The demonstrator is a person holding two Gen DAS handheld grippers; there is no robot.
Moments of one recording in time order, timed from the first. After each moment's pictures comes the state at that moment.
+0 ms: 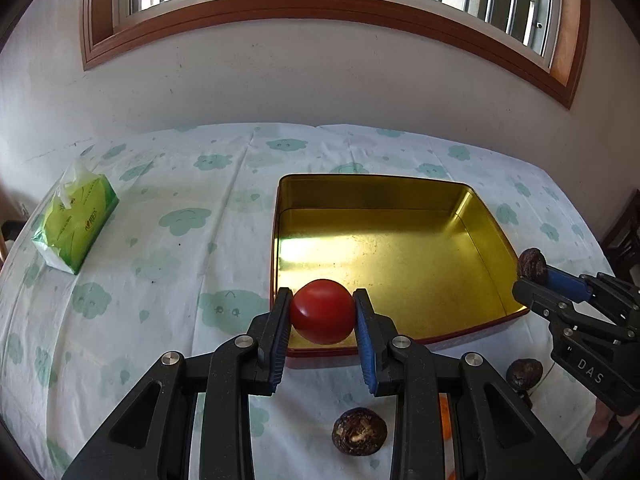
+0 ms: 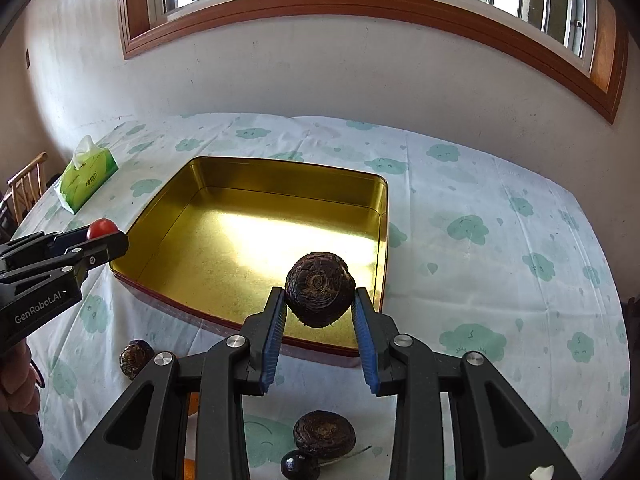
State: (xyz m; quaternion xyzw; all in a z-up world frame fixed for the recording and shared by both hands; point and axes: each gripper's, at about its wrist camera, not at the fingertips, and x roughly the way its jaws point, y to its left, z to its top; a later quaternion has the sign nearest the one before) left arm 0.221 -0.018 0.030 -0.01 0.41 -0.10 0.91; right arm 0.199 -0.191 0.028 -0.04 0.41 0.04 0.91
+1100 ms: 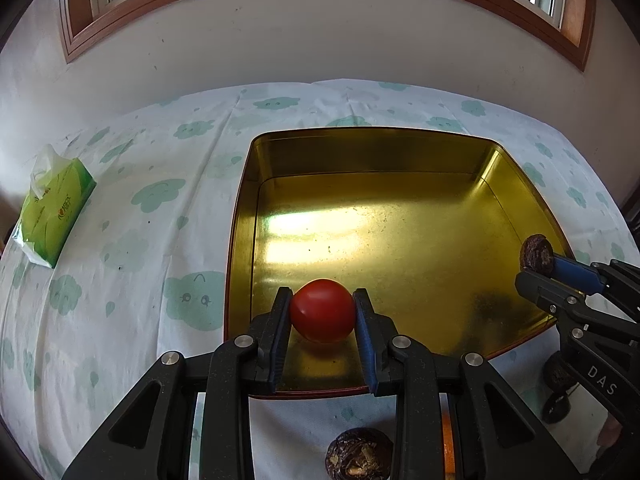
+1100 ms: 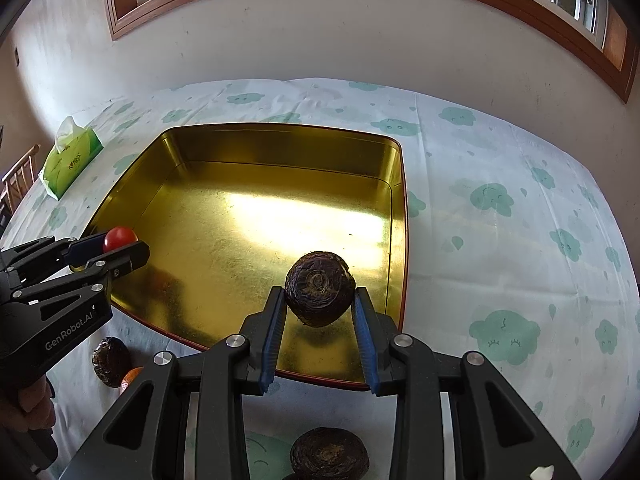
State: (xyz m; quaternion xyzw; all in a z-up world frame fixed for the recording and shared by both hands) left arm 0.243 -0.039 -0.012 0.02 0.45 -0.09 0.89; right arm 0.225 -0.193 -0.010 -0.03 0.46 0.05 0.89
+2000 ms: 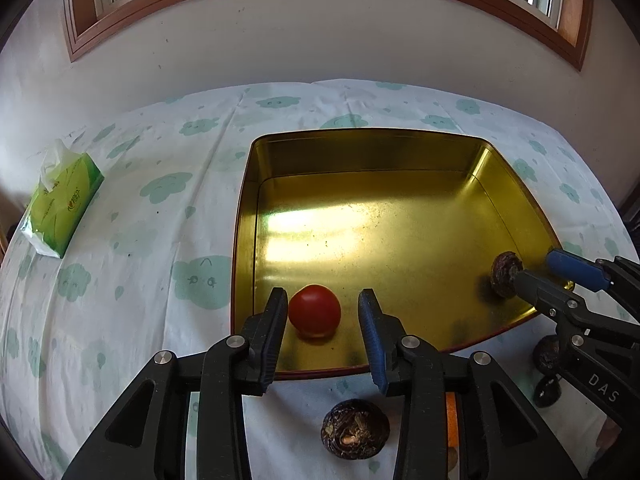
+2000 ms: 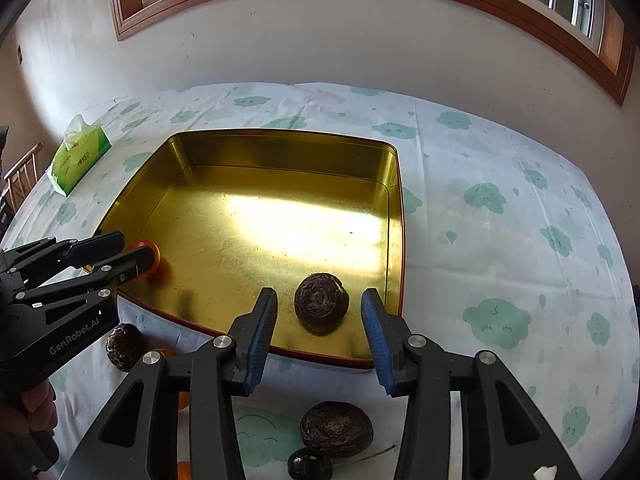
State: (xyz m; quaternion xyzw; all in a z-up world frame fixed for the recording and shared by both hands) left arm 0.223 -0.037 -0.003 0.03 0.45 -0.08 0.89; right arm 0.201 -0.189 0.002 -0.03 0.45 0.04 0.89
